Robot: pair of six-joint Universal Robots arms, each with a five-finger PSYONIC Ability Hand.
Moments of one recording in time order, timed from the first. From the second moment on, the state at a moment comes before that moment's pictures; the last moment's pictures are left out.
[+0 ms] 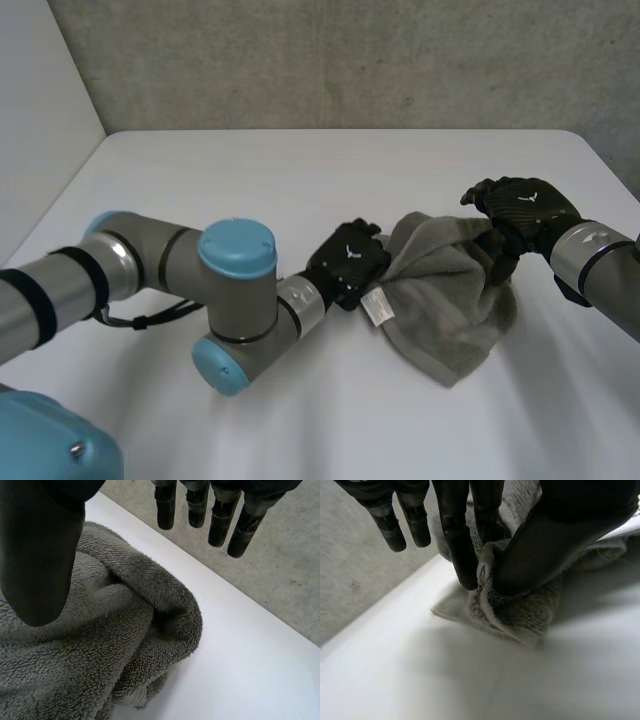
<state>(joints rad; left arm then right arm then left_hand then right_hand) 4.02 -2.48 -1.06 3.33 -1.28 3.51 1.75 -1.20 1.50 0.03 1.28 2.76 1.27 1.29 0.23 0.23 1.14 0.24 0.25 0.22 0.25 0.06</state>
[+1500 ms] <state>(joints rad) 4.48 -1.82 -1.78 3.34 -1.08 3.47 2.13 -0.78 1.01 -0.04 1.24 2.95 0.54 0.54 0.23 0.23 0.32 0.25 0.25 0.22 0.25 0.06</state>
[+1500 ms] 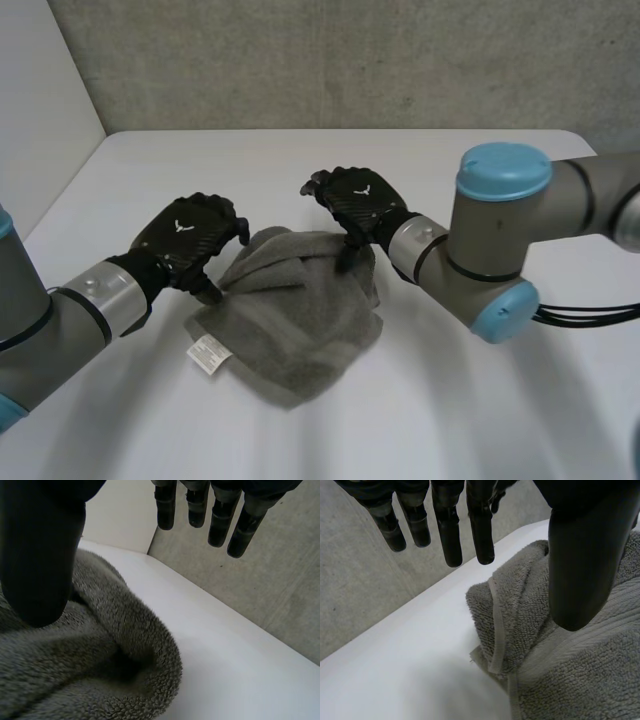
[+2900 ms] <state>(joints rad) 4.11 -2.05 -1.50 3.37 -1.23 3.25 1.59 -1.39 1.88 0.29 0.81 2.27 0.47 0.47 0.23 0.23 0.24 1.30 1.28 0.22 0.25 1.14</state>
